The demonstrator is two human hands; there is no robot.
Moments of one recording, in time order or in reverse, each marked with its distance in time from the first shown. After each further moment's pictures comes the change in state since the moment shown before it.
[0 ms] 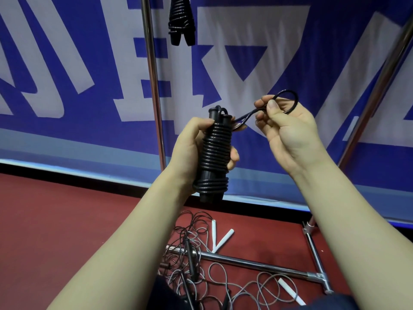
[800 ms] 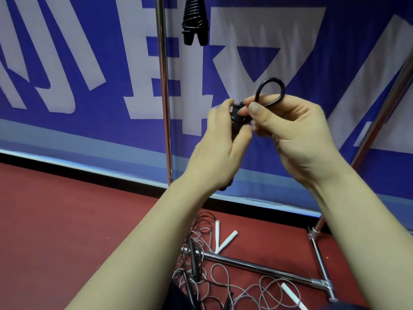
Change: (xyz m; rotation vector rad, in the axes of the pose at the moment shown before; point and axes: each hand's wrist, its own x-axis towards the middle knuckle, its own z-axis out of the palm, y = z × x) left_hand -0.003 -0.004 0.011 1.045 0.232 0.386; right_hand -0.026 -0.016 0.026 -0.283 -0.295 -0.129
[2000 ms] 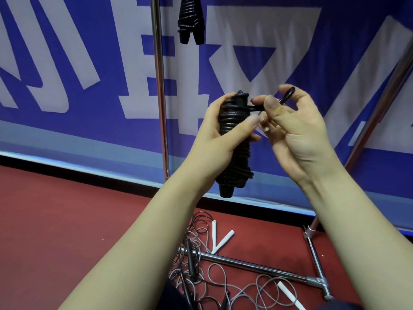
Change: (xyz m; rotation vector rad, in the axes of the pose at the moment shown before) left_hand 0.003 0.014 -0.002 -0.763 -0.037 -0.162; right_hand 0.005 0.003 -0.005 0.331 0.147 0.087
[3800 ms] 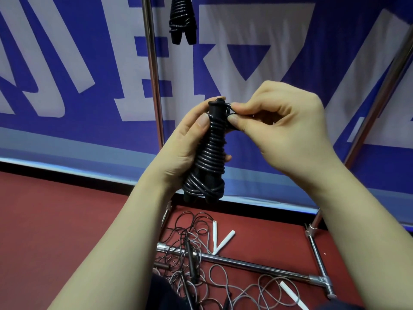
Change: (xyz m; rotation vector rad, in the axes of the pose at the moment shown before) left_hand 0.010 -0.010 -0.039 -0.269 -0.227 -0.049; right_hand -0.006 -0.007 0.009 -0.947 -0.172 -0.585
